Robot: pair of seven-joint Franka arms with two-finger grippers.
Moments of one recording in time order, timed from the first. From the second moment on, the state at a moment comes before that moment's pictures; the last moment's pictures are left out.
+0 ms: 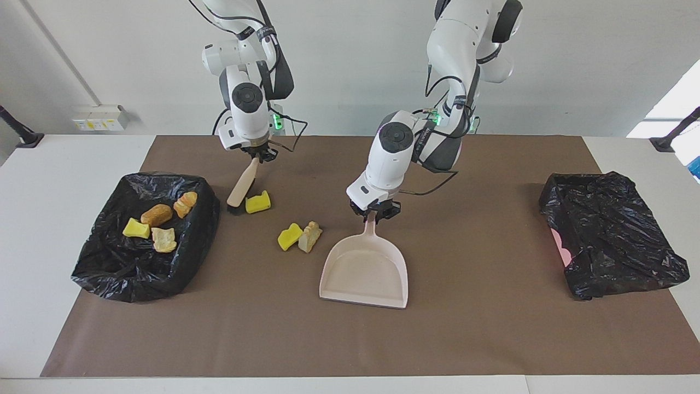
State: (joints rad) left arm -0.60 0.43 0.00 -1.64 -0.11 2.08 -0.31; right arm 0.22 -0.25 0.06 -2.55 -0.05 2.02 0.59
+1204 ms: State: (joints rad) left arm -0.46 0.27 0.00 -1.75 0.05 1.82 0.63; right arm 0.38 0.15 0.06 -2.00 0.08 1.85 0.41
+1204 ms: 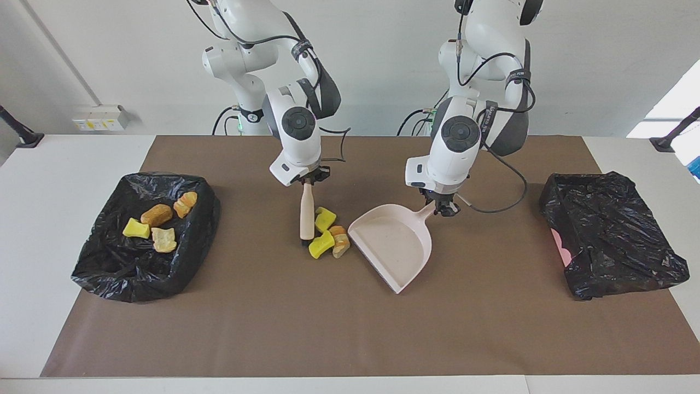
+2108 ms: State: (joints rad) left arm -0.46 0.16 0.00 -1.99 0.09 2.06 0.74; right arm 0.36 0.17 0.06 -2.05 0.00 1.93 0.33
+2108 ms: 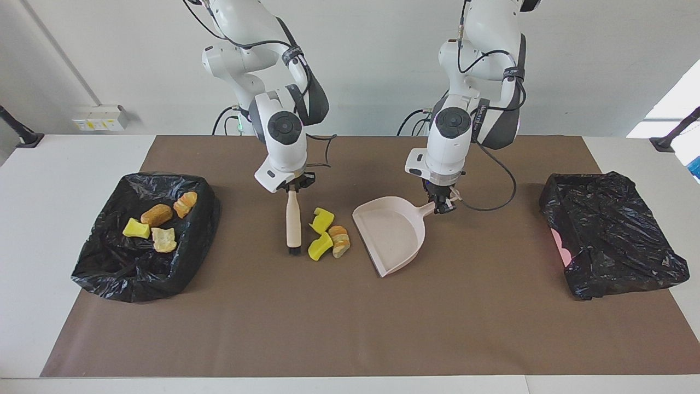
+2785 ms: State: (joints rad) left arm -0.46 0.16 0.00 -2.00 0.09 2.06 0.76; right arm 0.56 0.29 0.07 -1.85 0.23 1.96 0.35
